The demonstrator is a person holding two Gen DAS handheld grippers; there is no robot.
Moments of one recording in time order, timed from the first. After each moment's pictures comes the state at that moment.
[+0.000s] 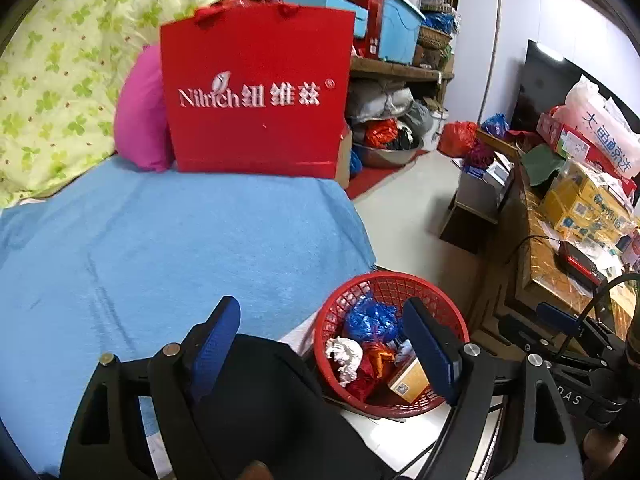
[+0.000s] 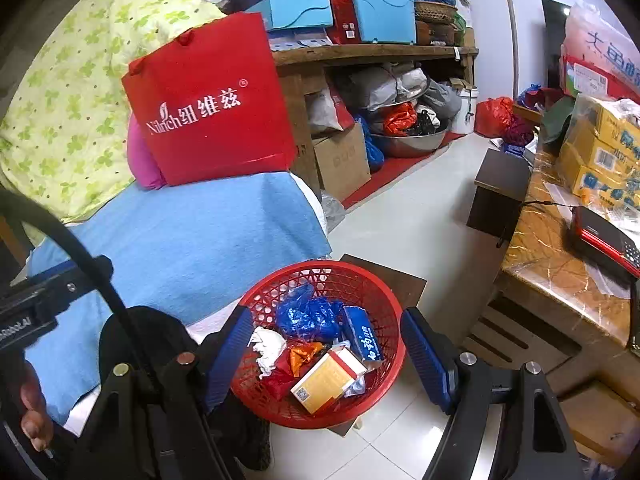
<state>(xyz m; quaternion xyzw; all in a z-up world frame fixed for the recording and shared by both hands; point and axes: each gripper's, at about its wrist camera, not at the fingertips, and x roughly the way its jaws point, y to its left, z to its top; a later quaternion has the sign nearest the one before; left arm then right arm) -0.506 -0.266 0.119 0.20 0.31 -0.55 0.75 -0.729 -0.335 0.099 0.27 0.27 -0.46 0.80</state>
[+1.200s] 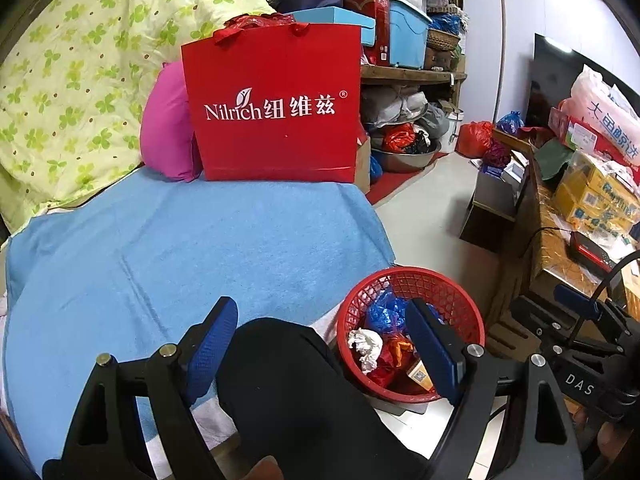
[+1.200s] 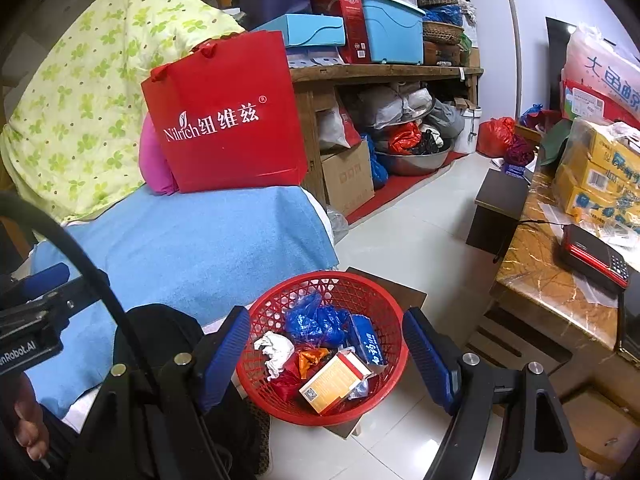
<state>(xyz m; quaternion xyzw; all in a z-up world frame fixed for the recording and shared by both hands) -0.518 -0.243 0.125 0.22 0.28 -0.52 0.77 -0.727 -0.315 0.114 0.24 0.26 -0.46 0.81</state>
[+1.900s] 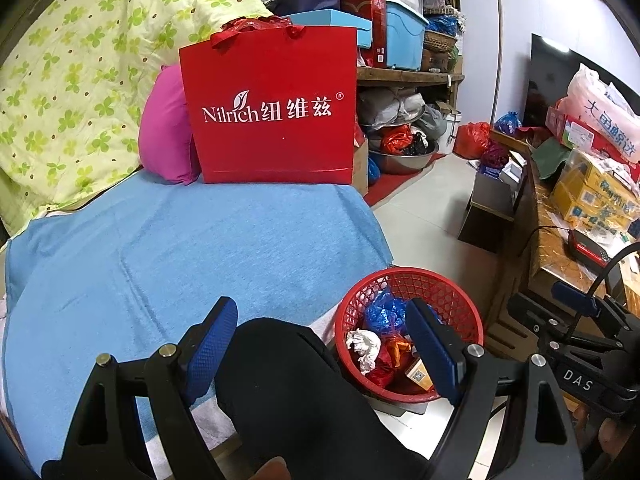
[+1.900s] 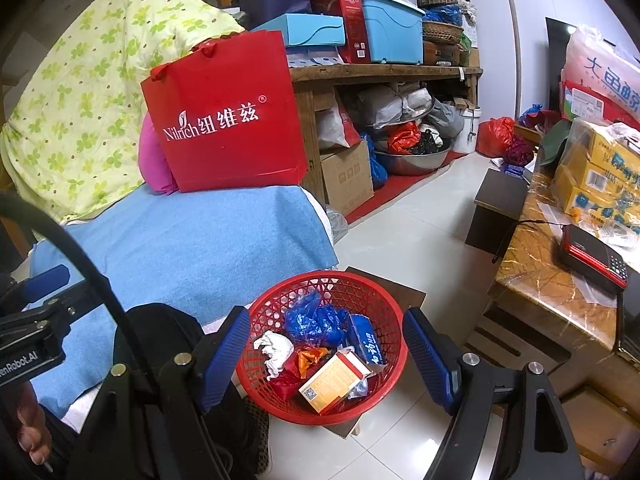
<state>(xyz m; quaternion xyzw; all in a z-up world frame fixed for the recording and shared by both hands) -0.522 -0.241 0.125 0.22 0.27 -0.52 0.78 -0.727 -0.315 0.113 0.24 0.26 -0.46 0.81</state>
